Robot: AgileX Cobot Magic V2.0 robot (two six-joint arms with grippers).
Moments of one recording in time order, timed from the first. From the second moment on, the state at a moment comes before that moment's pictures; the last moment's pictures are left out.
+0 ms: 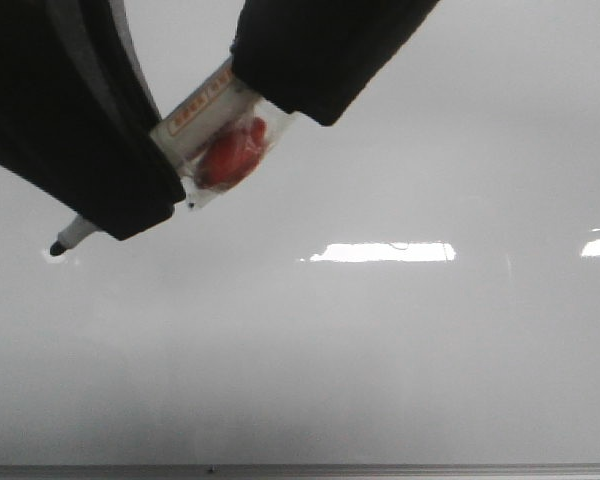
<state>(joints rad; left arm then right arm) -0.85 1.25 -1.04 -0.25 0.95 0.77 0.81 1.27 -1.14 0.41 0.93 -0.71</state>
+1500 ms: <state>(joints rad) -0.42 0.78 -0.86 -0.21 0.87 0.51 0.43 1.11 -0.87 0.24 0.41 -0.27</state>
